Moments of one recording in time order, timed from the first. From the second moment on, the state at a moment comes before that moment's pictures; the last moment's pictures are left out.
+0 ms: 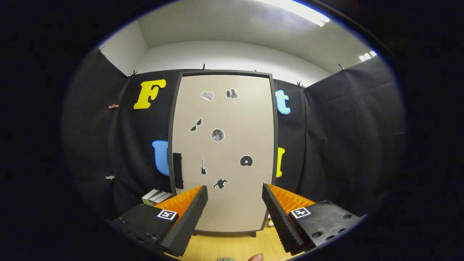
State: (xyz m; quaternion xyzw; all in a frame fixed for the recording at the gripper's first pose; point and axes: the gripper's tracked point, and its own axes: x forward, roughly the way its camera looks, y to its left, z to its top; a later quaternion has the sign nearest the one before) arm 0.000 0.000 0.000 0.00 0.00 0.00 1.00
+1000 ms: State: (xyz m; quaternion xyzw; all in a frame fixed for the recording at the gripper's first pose) arm -0.005 0.025 0.003 0.02 0.00 0.02 1.00
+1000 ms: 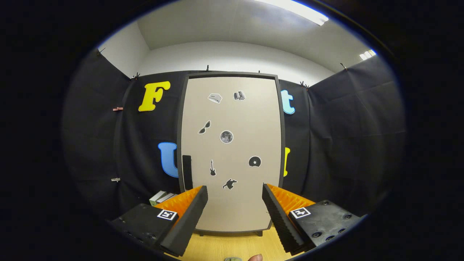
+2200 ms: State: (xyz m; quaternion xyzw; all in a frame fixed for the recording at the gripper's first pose) arm 0.196 0.187 -0.071 0.01 0.05 0.07 1.00
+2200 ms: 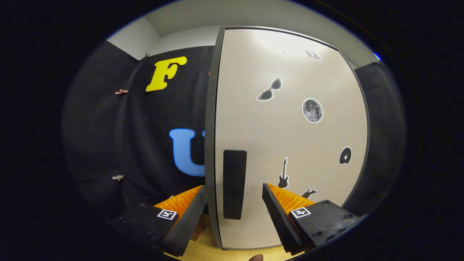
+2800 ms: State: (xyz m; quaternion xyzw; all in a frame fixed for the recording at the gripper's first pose) arm 0.213 0.188 -0.081 0.03 0.07 0.07 1.00
